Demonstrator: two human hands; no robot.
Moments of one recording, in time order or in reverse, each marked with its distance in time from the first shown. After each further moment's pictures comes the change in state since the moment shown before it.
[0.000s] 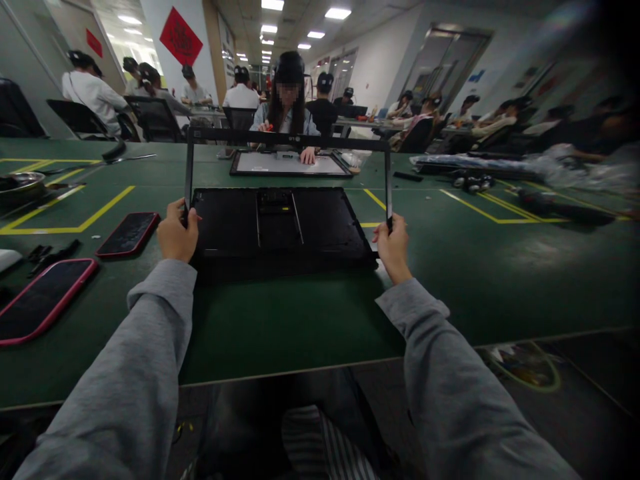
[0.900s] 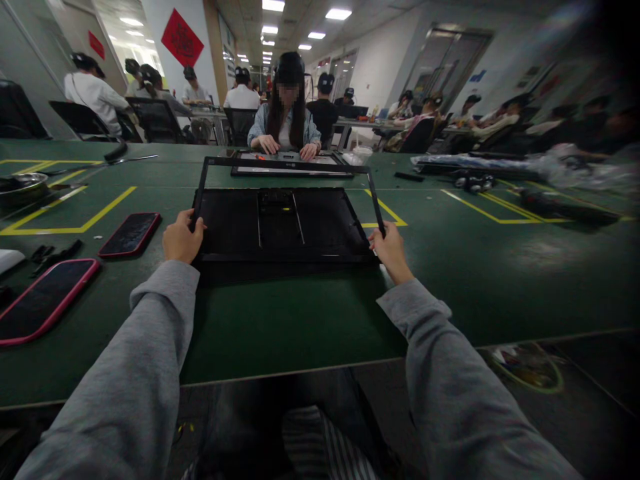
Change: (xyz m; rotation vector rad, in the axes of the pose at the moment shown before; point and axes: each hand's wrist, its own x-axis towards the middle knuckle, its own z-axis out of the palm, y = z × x) left_hand -0.003 -0.004 0.004 0.186 -0.074 -0.126; right_hand 0.002 0.010 0.003 -0.095 -0.171 0.168
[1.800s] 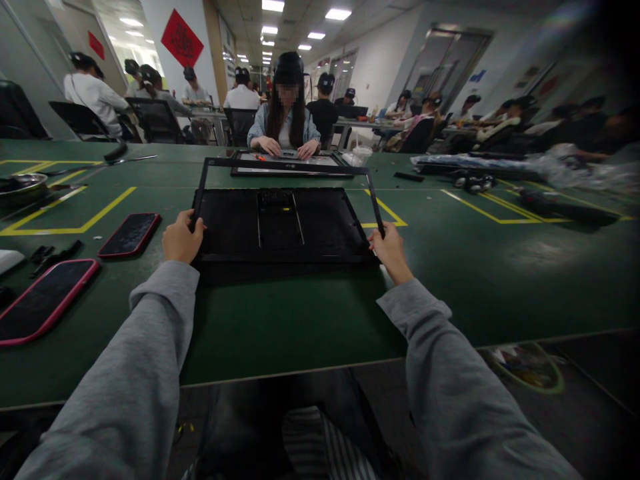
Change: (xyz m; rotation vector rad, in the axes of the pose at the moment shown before) left_hand 0.000 0.002 -0.002 0.002 -0.024 -0.008; right_hand -0.004 -0.005 -0.003 -0.041 -0.028 0.017
